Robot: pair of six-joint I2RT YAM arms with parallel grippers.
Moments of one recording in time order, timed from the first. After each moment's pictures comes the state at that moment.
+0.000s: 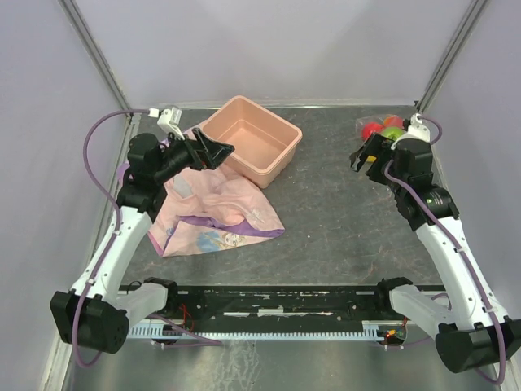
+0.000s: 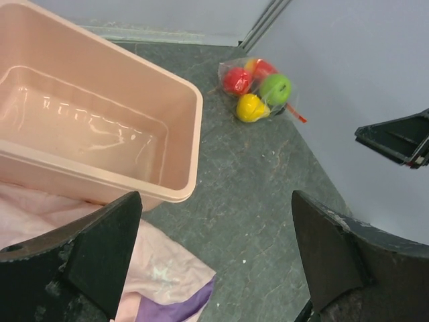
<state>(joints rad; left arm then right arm) -0.19 1.08 0.99 -0.02 0.52 -0.50 0.21 0.98 1.07 -0.53 0.14 0.52</state>
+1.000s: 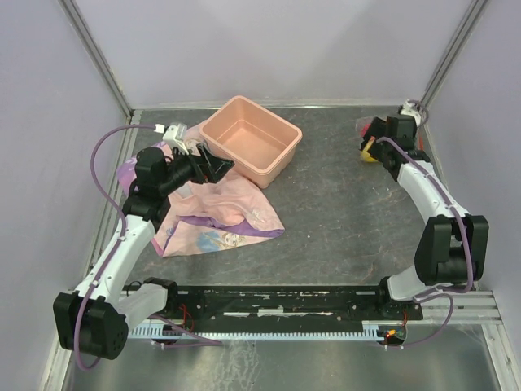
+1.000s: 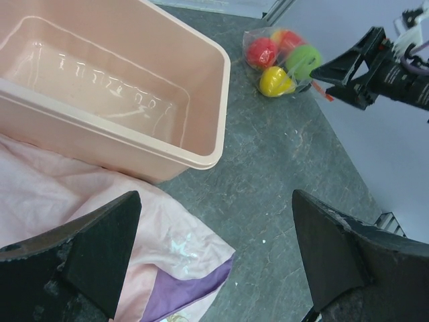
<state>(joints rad) -0.19 1.03 0.83 0.02 0.49 -0.45 0.04 1.51 1.19 -0.30 0.17 0.43</state>
